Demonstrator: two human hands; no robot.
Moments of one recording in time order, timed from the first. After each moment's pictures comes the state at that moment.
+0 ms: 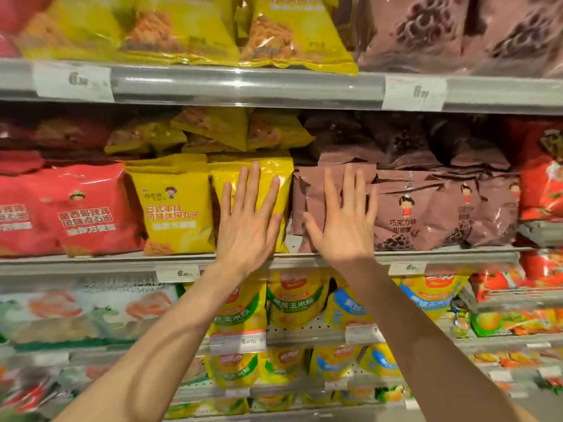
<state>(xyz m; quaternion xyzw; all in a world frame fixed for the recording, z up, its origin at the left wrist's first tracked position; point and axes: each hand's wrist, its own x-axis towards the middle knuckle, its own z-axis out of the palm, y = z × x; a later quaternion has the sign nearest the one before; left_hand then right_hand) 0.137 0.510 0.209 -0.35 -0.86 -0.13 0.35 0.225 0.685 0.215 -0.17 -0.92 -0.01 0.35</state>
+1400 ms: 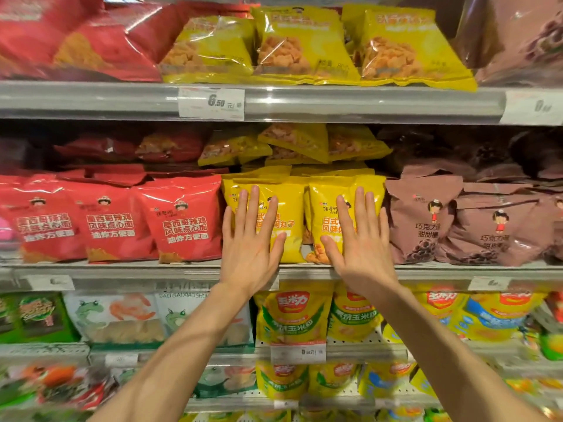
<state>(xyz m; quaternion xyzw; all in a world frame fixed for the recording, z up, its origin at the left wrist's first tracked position) 0.082 0.376 0.185 -0.29 -0.88 -0.13 0.36 0.183 0.586 0.193 -0.10 -0.94 0.00 0.32</state>
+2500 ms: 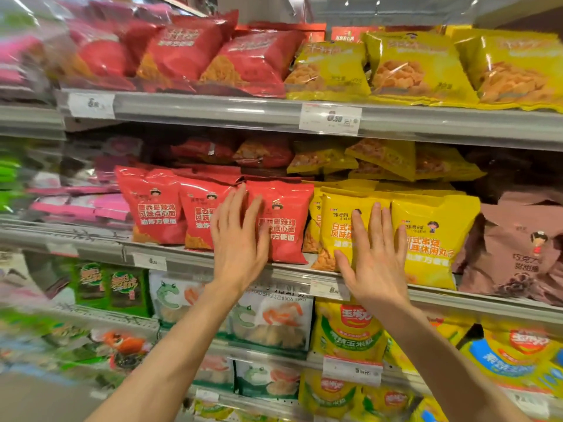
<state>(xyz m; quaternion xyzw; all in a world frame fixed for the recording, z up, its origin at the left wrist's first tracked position) 0.058 0.232 0.211 -0.20 -0.85 -0.24 0.43 0.145 0.474 0.197 -0.08 -0.95 -0.01 0.31</state>
